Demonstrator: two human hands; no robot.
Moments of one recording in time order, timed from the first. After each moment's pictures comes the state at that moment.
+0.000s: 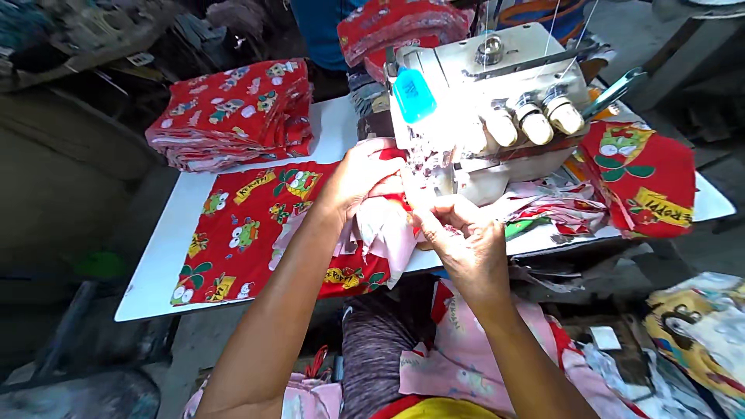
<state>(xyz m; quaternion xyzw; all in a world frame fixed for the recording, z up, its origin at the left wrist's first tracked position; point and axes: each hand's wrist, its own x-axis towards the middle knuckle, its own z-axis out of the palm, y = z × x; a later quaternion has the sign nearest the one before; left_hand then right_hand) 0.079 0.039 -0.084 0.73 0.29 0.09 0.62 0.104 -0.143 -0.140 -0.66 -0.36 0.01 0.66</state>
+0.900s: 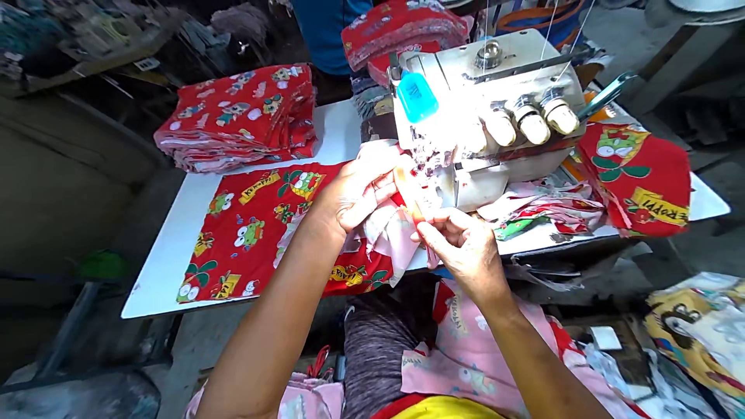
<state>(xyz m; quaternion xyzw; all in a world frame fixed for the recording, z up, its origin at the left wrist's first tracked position) 0.058 0.032 -0.085 0.54 0.27 0.13 0.79 0.104 -0.149 -0.161 -0.64 -0.34 0.13 0.68</state>
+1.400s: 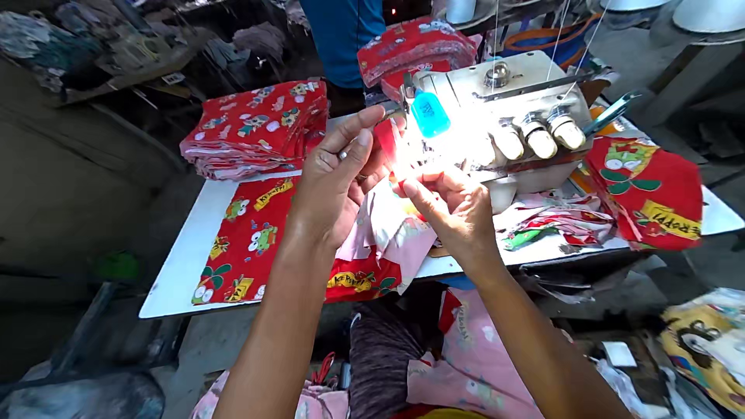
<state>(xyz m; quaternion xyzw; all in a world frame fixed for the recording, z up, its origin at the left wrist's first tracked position) 0.027 0.016 -0.041 0.64 0.16 0.30 0.69 0.123 -0.107 -0.115 -0.53 -0.44 0.05 0.72</state>
